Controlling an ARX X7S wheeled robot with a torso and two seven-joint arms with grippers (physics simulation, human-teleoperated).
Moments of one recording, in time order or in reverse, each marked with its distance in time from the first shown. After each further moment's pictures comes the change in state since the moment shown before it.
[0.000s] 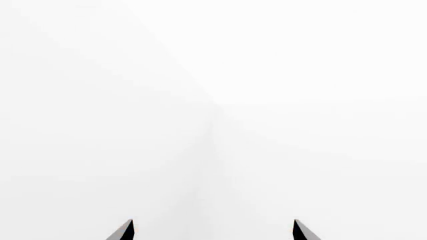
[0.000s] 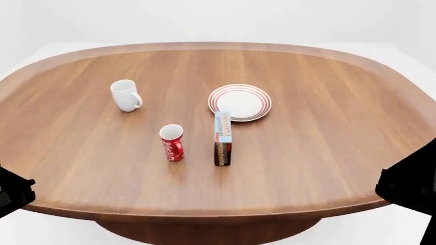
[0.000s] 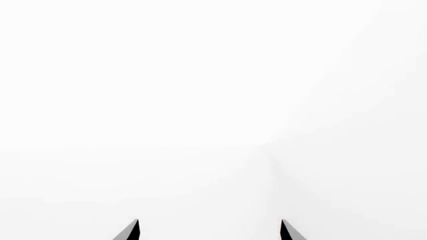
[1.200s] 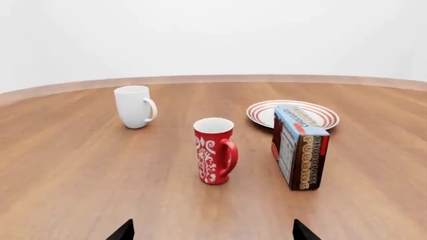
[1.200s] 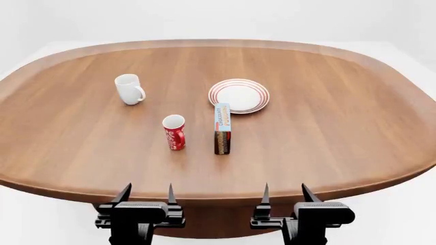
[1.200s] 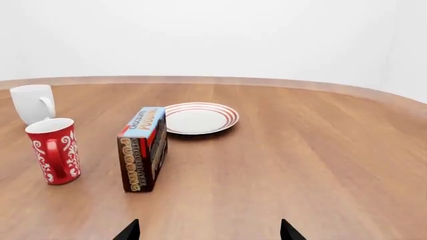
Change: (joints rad) left arm -0.180 0.086 0.392 -0.658 0.120 -0.262 0.320; right arm 0.076 -0.116 -0.298 0.607 -0.130 0.420 -0.174
